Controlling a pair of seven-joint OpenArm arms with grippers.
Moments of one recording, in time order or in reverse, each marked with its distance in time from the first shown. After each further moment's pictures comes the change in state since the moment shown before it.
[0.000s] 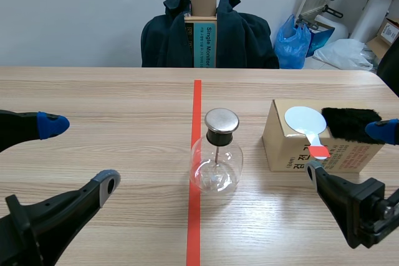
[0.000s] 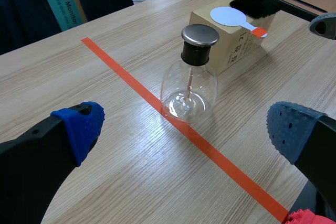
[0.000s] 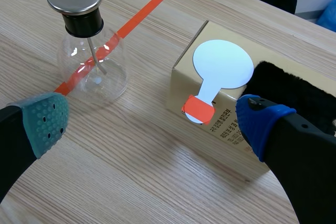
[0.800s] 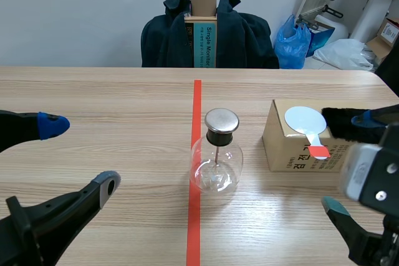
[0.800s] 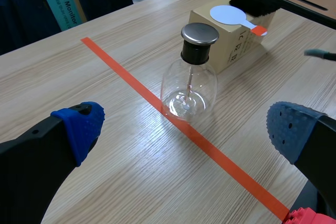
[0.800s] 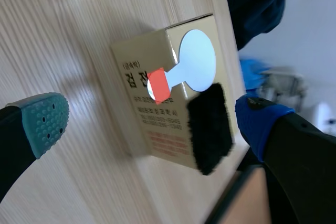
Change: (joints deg) left arm 0.0 -0.1 0.0 0.0 0.4 0.0 0.0; right arm 1.7 -4.2 -3.6 2.7 -65.0 -4.0 7.3
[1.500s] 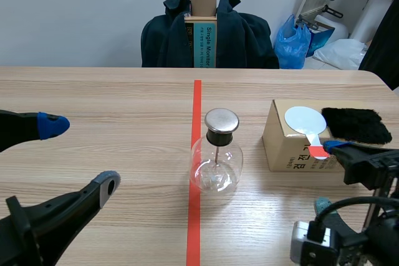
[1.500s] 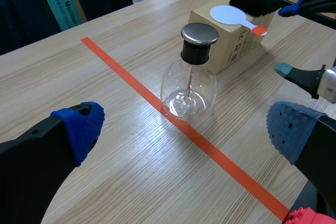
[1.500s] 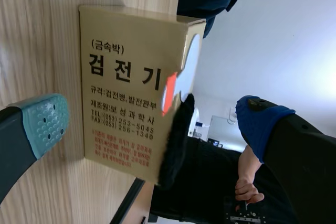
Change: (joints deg) left arm 0.0 0.0 0.0 0.0 0.0 0.0 0.0; right arm 12.5 -5.2 -14.3 -31.6 -29.7 -43.1 -1.1
